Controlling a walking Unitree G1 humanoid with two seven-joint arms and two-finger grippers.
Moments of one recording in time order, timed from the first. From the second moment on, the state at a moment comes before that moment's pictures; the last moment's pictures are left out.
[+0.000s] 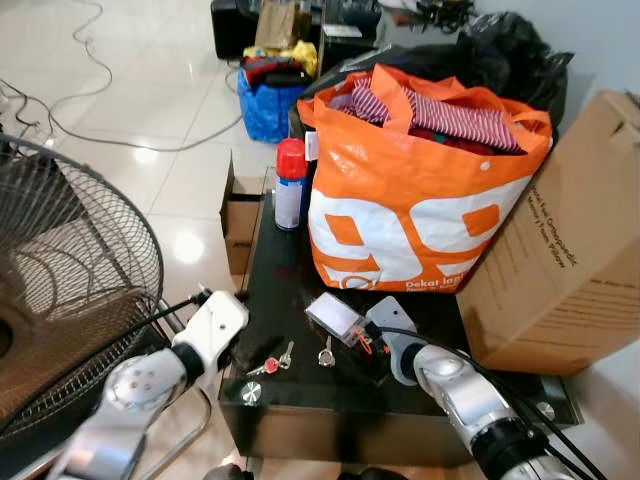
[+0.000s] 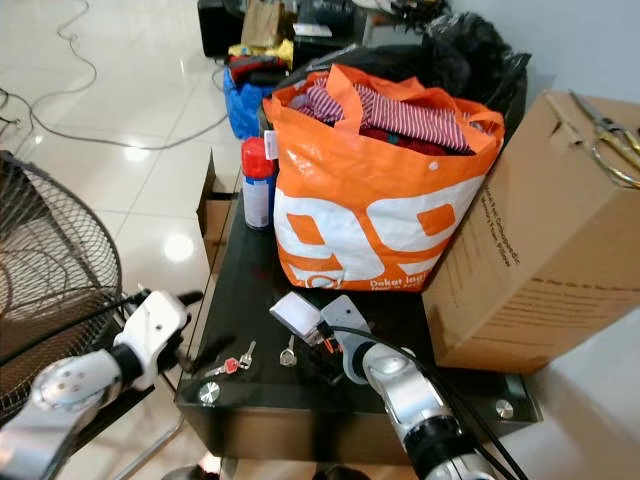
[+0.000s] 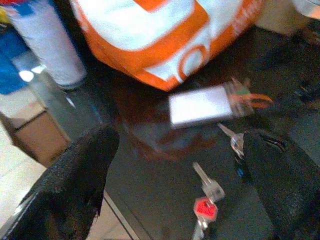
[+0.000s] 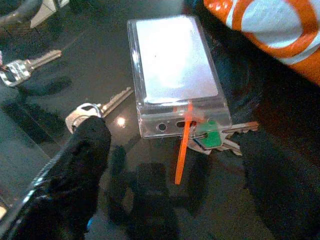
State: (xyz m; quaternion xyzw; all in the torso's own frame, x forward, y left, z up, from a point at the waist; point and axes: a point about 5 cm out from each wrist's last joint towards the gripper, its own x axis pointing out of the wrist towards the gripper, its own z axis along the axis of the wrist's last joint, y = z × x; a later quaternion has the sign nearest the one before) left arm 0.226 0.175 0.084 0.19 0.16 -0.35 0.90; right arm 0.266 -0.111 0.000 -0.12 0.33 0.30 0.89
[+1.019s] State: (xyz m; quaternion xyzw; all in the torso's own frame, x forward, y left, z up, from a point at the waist) left arm 0.209 0.173 0.077 0.19 0.22 -0.41 0.86; right arm 0.274 -0.115 -0.014 -0.12 0.35 0.27 0.89
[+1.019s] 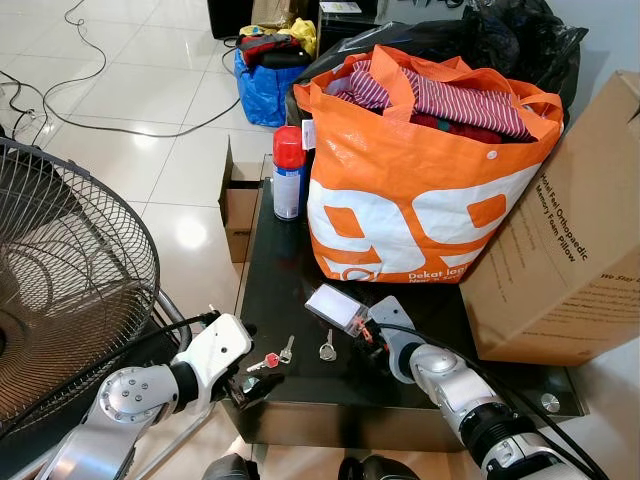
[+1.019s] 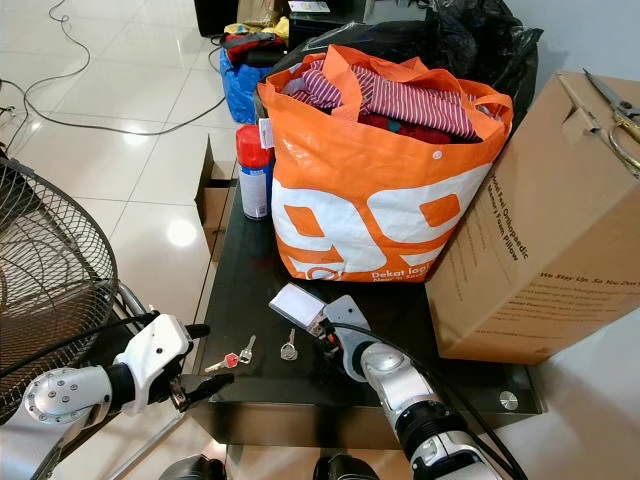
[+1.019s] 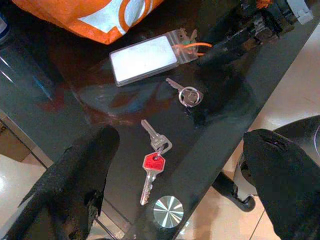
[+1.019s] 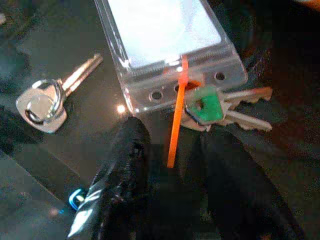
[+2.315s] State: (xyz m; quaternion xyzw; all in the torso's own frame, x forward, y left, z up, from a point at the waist) left arm 0.239 0.155 0.098 0.11 0.12 -0.31 0.94; right arm 0.268 -0.140 0.012 -0.08 0.26 0.26 0.93
